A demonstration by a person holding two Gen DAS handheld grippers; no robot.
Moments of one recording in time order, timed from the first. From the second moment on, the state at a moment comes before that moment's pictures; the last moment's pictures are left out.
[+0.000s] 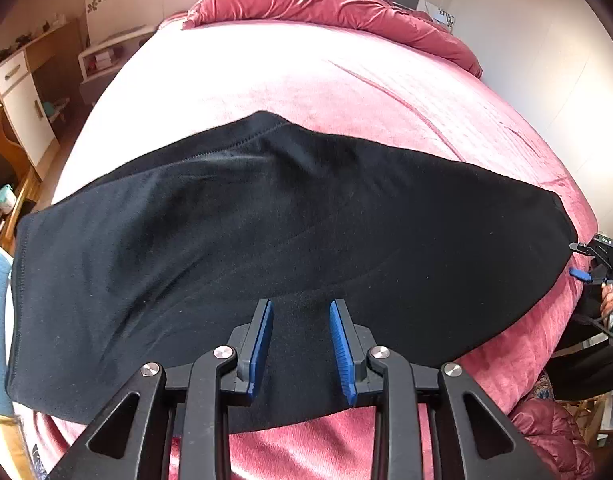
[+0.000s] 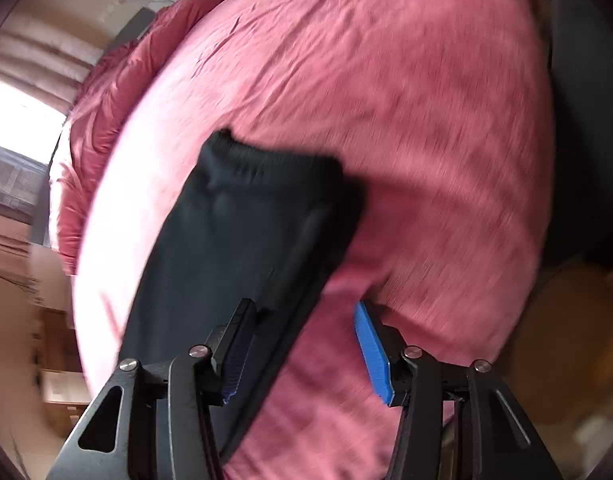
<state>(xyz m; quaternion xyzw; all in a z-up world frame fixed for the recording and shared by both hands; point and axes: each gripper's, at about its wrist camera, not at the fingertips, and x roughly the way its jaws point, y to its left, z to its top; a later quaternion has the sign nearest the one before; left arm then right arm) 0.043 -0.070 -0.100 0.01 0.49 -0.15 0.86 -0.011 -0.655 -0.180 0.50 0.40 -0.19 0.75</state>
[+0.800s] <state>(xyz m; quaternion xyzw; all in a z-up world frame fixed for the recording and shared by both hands) 0.047 -0.057 -0.116 -0.02 0.52 -0.14 0.84 0.004 -0.655 -0.197 0.59 0.31 -0.18 0.73</state>
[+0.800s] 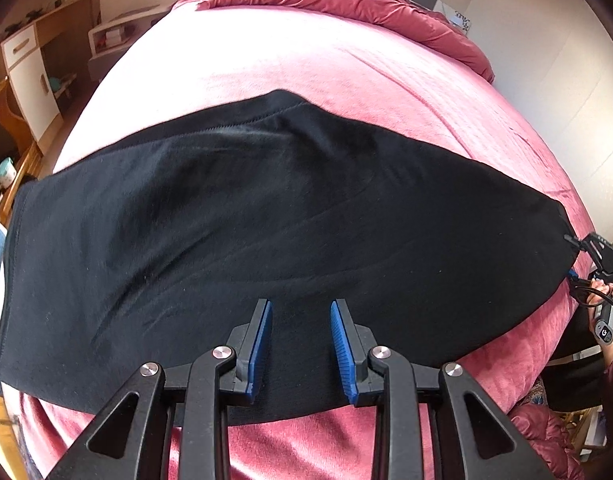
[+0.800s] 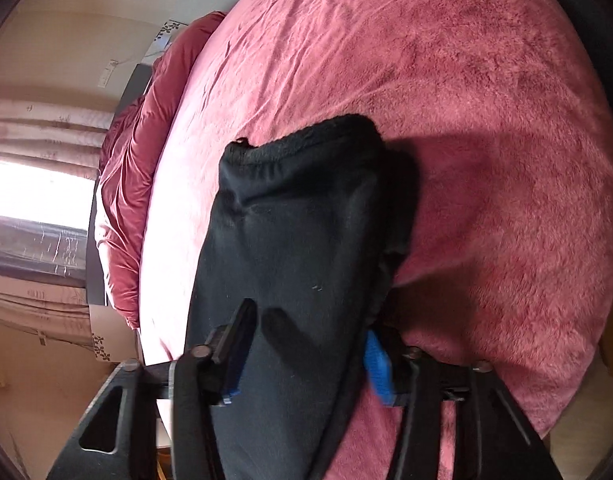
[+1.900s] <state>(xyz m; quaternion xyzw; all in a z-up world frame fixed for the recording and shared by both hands) 0.067 0.003 -0.098 -0.15 0.53 -0.19 0.81 0.099 -0.358 -0.092 0.12 0.47 0.08 0.87</state>
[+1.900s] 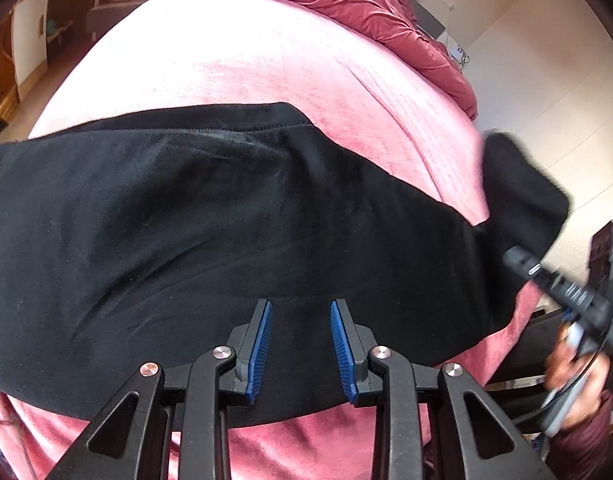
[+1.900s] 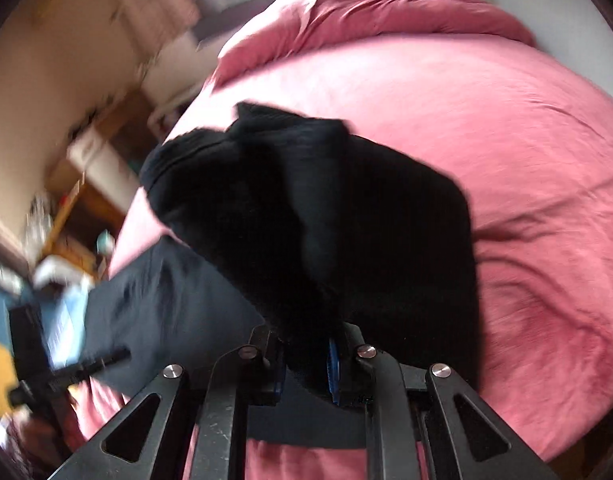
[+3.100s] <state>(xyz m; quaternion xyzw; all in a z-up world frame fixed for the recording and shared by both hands) 0.114 -0.083 -0.132 -0.24 0.62 -0.27 0.70 -0.027 -0.449 -0.137 0.18 0.53 -0.05 0.83</state>
